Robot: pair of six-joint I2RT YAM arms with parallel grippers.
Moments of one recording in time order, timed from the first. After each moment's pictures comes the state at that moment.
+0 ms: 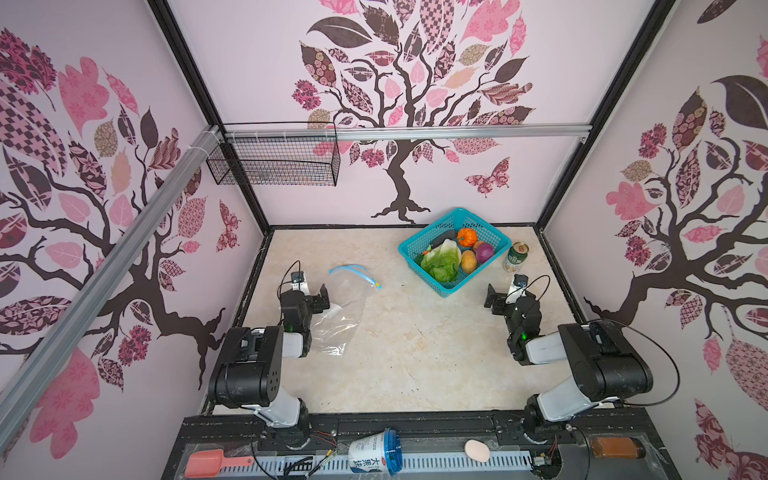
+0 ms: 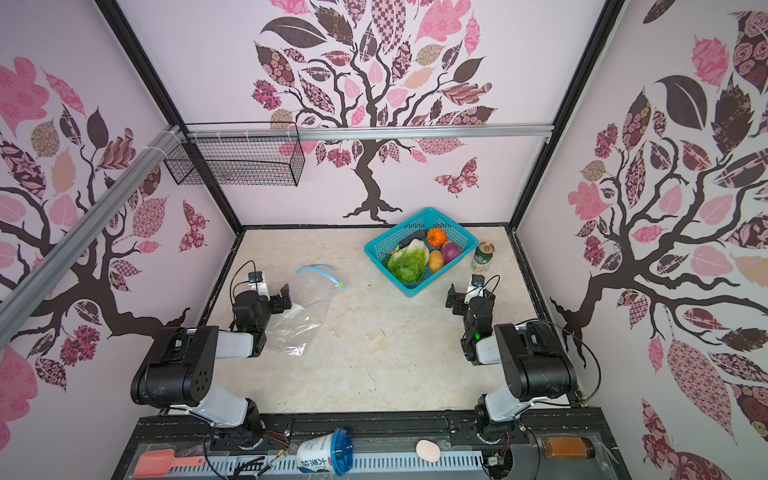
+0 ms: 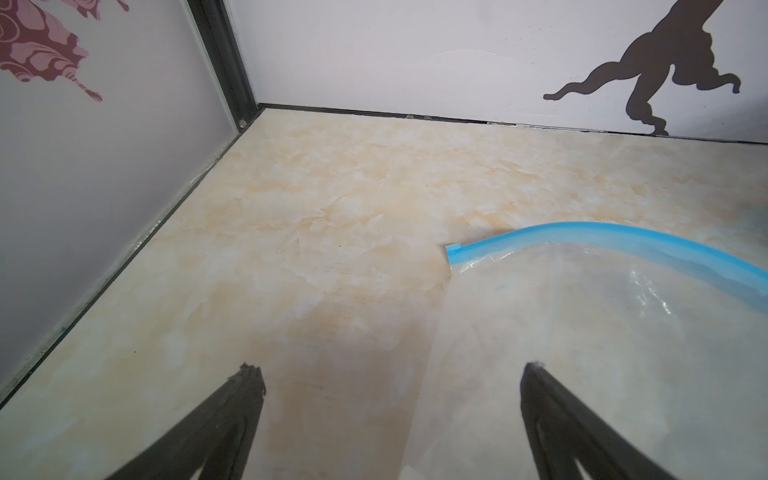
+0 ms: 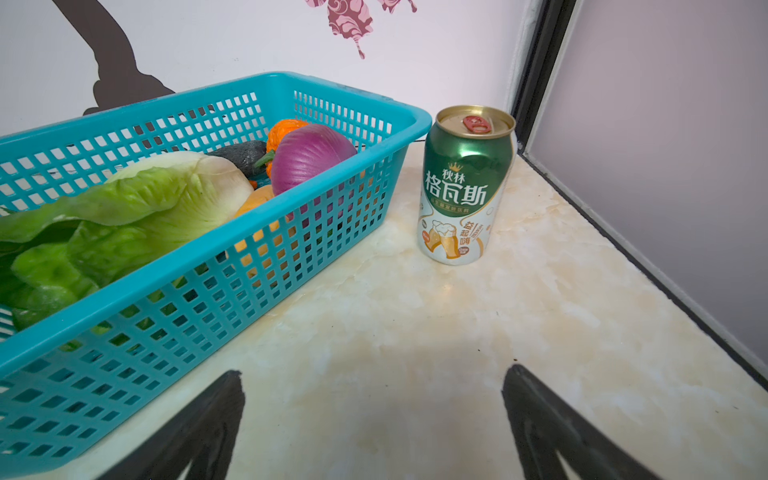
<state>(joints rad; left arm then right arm) 0.03 1.57 0.39 0.84 -0.07 -0.05 0.07 1.56 0.28 1.06 0.17 0.08</state>
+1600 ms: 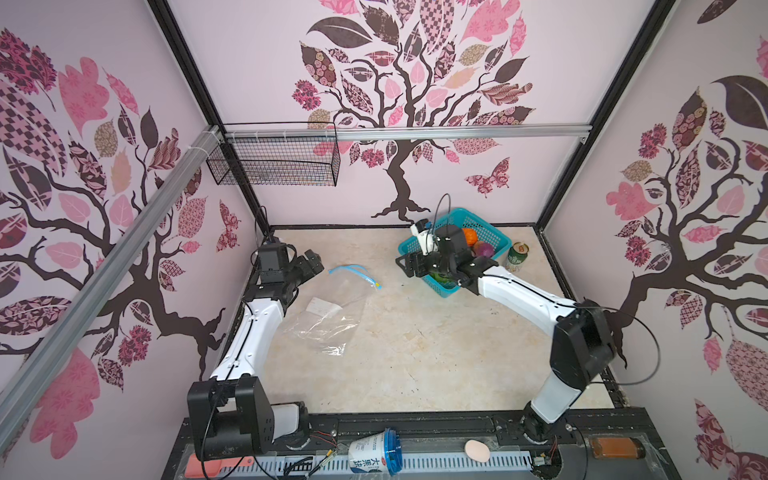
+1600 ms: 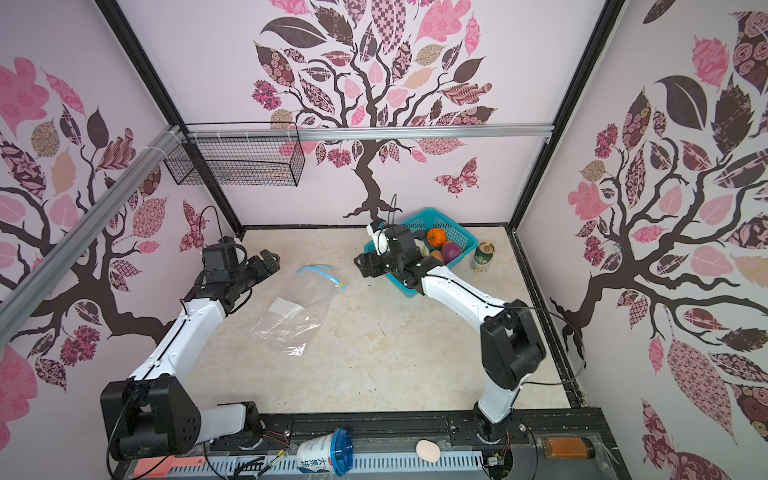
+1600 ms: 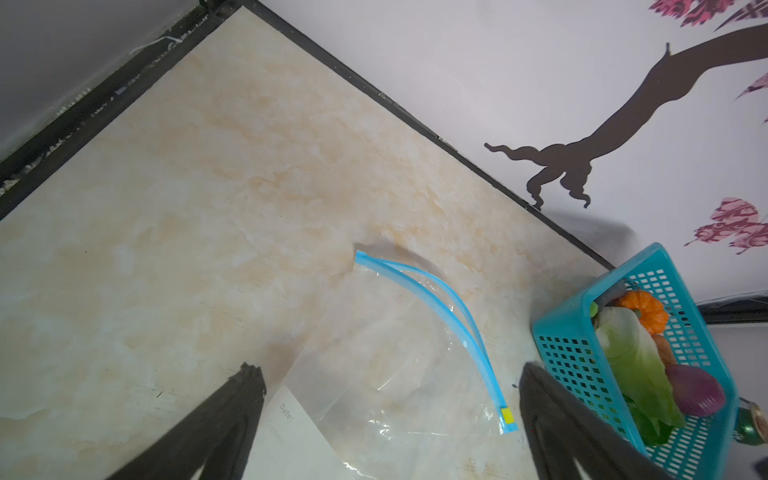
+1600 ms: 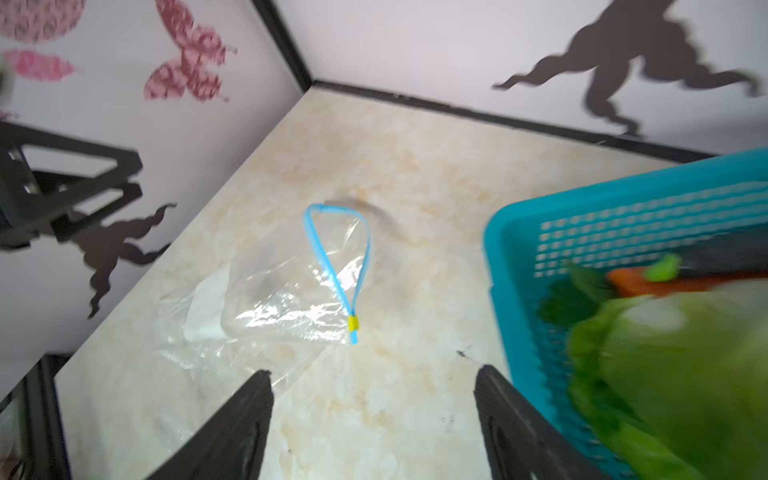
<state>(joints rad) 0.07 1.28 1.01 -0.32 0.14 -0.51 0.61 1.80 1.43 -0.20 -0.28 0.21</state>
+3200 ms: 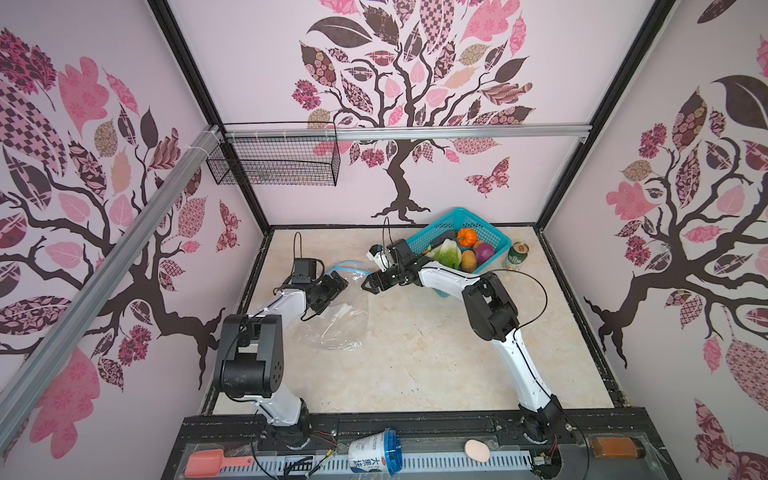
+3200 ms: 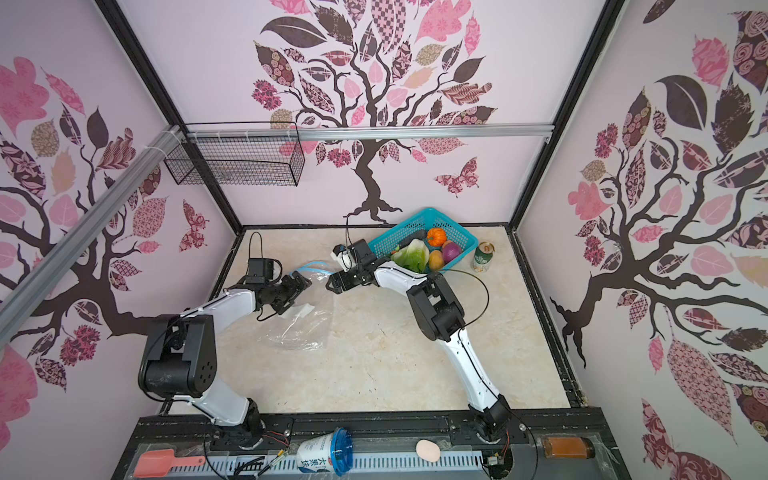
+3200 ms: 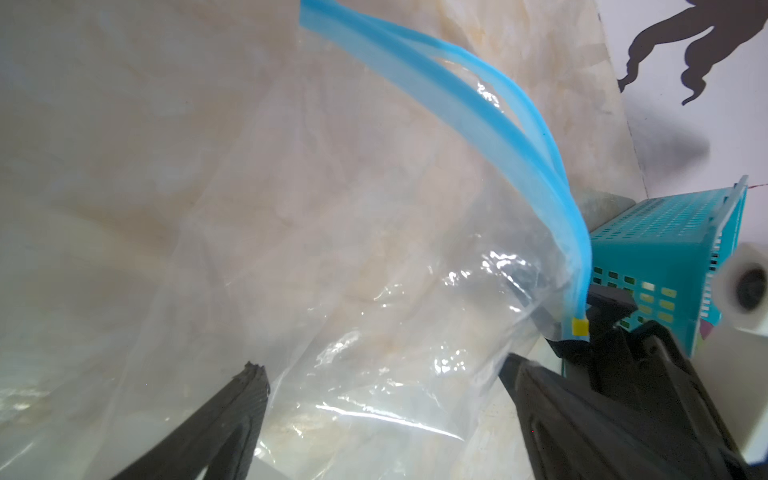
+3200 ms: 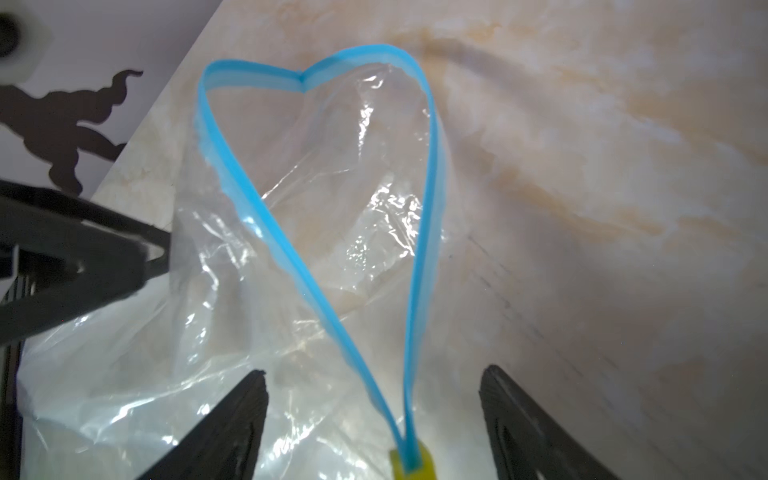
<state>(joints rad) -0.03 1.65 0.92 -0.23 0.32 -0.75 0.65 2.42 1.90 -0.24 -0.51 0.16</state>
